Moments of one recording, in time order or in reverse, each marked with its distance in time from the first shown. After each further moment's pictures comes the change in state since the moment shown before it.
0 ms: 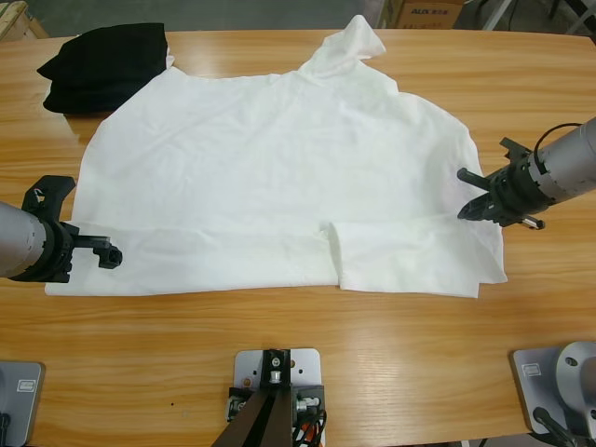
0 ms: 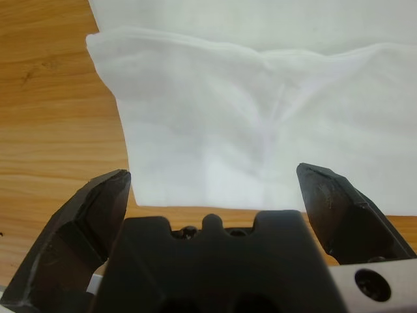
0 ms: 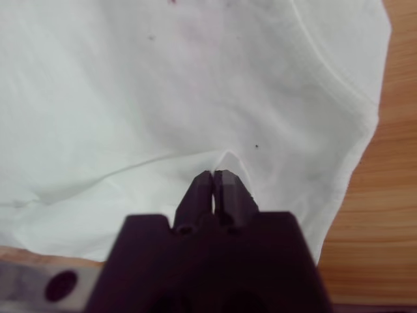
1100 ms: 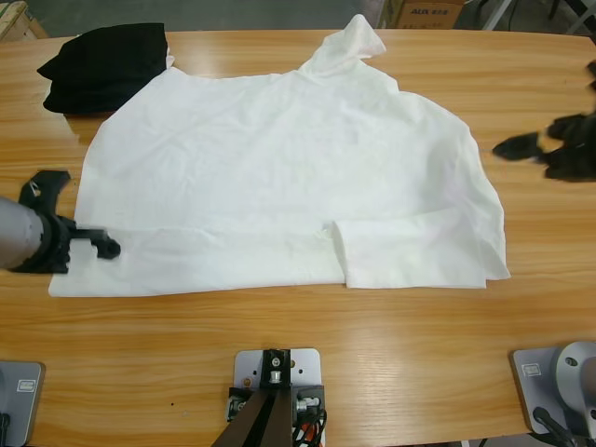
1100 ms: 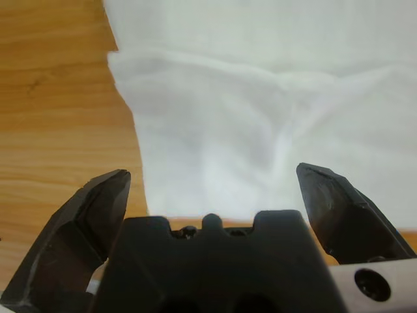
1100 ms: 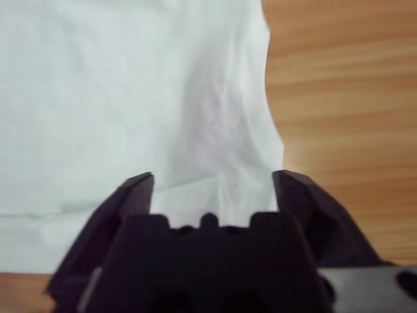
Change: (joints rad) arm 0 0.043 -0.012 0.005 -0.024 0.012 0.009; arm 1 0.124 -0.382 -0.007 -0.037 -0.322 -0.113
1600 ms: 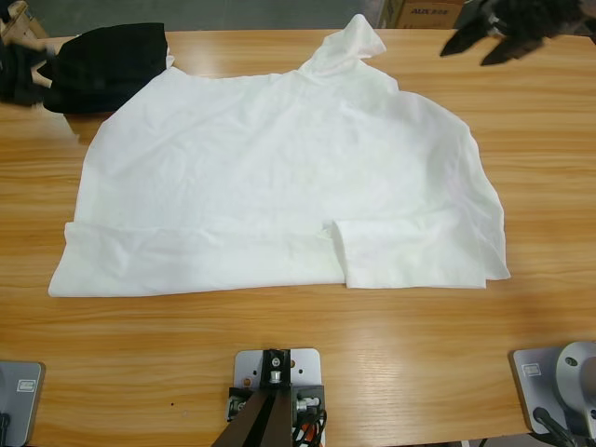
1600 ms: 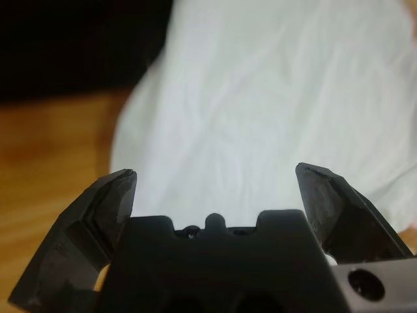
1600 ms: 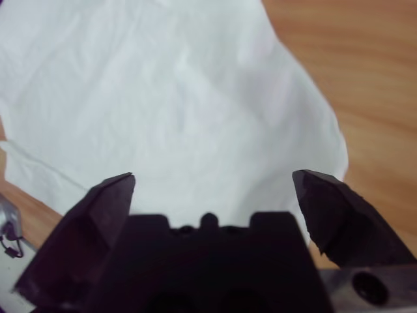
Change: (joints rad) arm 0 0.686 0.002 -0.267 -0.327 -0.564 0.664; arm 1 -0.277 0.596 -0.806 0.407 0.530 -0.525
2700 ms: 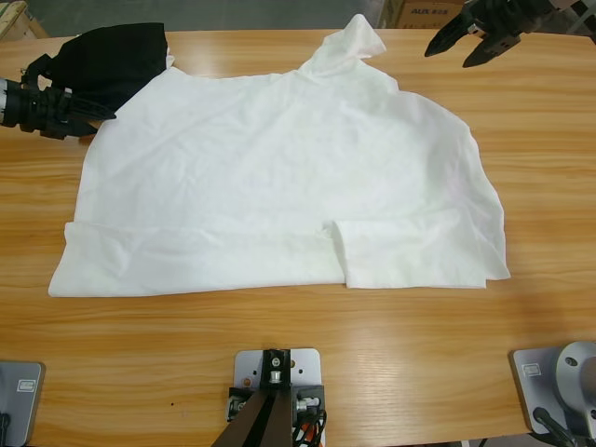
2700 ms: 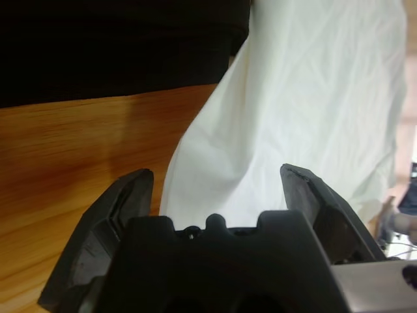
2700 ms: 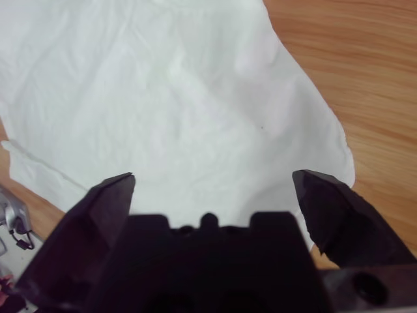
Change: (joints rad) arm 0 0.267 0.338 0.065 -0.119 -0.378 0.199; arm 1 -0.004 0.114 -0.137 0.117 0.013 -0.016
